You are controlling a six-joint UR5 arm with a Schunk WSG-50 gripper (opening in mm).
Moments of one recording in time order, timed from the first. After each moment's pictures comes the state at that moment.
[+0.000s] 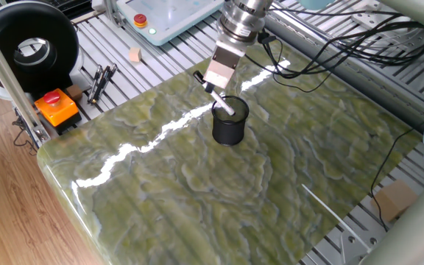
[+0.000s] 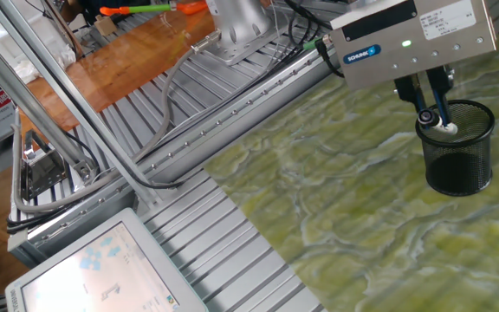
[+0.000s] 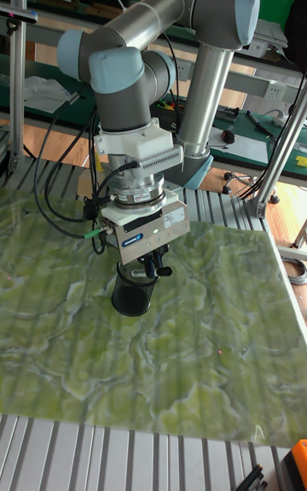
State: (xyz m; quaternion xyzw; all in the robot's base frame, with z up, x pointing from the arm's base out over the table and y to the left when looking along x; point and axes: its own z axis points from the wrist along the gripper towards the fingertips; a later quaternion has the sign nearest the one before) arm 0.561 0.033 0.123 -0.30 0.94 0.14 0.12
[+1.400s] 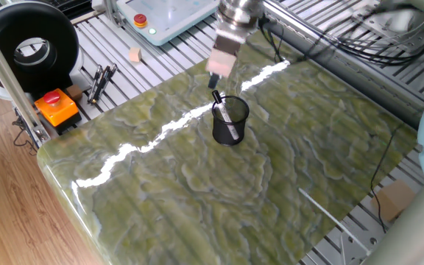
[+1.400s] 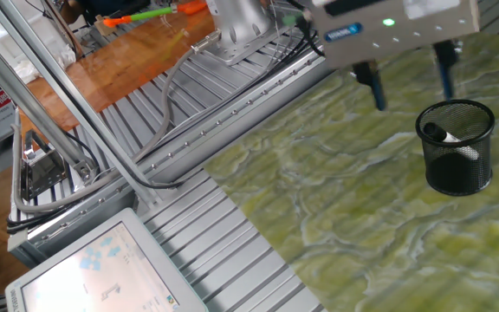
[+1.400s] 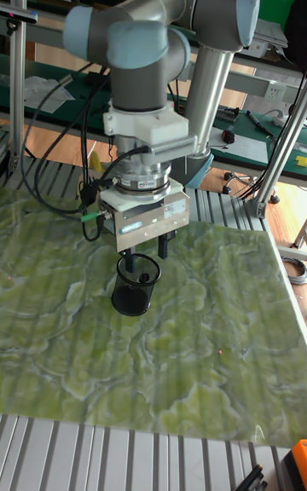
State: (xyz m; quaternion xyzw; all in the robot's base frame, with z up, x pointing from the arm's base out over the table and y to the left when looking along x) arm 0.587 0.013 0.162 -0.27 0.96 0.07 0.08
